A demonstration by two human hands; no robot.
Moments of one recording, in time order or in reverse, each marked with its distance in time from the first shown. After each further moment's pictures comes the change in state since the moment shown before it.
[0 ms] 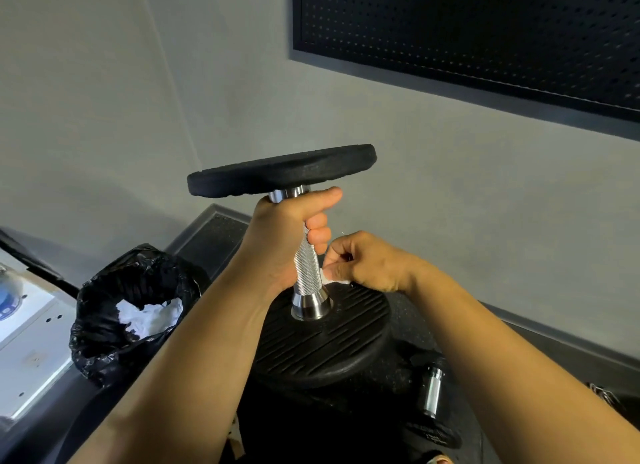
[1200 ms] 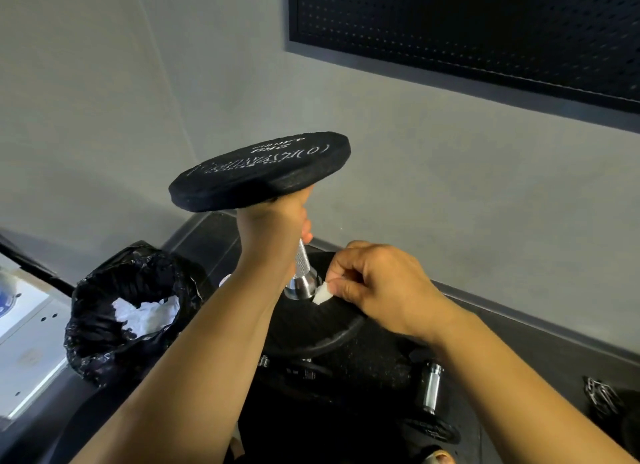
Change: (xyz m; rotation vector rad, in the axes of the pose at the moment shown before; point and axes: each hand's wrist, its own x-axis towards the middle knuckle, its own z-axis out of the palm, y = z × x) left_hand 0.011 -0.009 0.005 -0.041 0.305 0.121; right_hand -0.051 -0.011 0.017 -0.344 0.299 -0.160
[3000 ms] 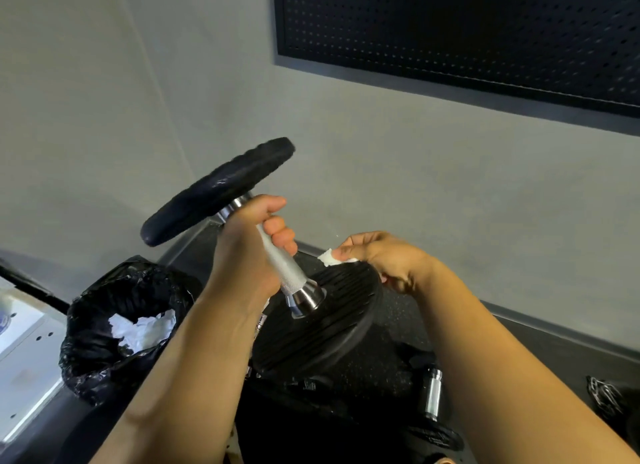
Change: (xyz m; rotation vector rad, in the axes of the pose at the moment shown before) left_hand 0.002 0.003 -0.014 -0.256 -0.005 -0.203; right_hand 0.053 0.062 0.009 1.003 -0.151 0.510
